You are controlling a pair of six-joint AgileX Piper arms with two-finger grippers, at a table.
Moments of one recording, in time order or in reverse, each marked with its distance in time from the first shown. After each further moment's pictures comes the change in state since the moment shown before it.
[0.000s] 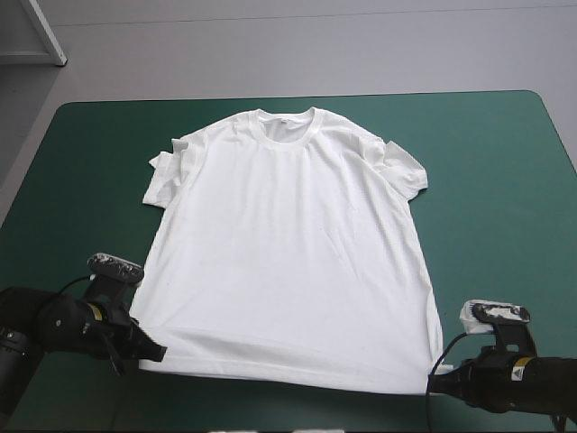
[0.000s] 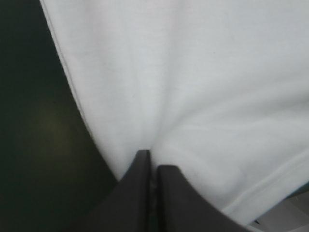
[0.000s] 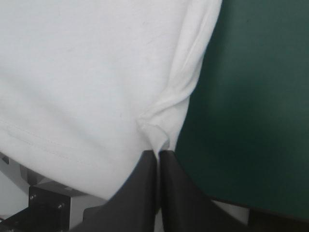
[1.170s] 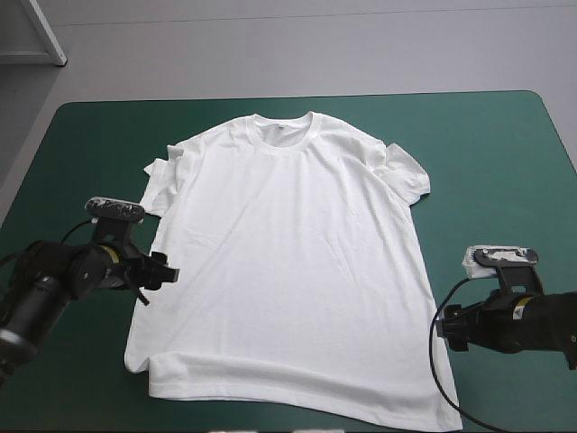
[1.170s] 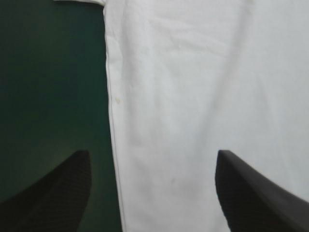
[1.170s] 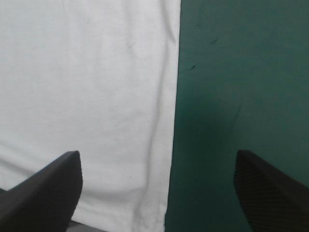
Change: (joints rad) left arm 0.001 0.231 -0.127 0.148 -0.354 -0.207; right arm 0.000 0.227 -0.265 -0.191 -0.001 -0.011
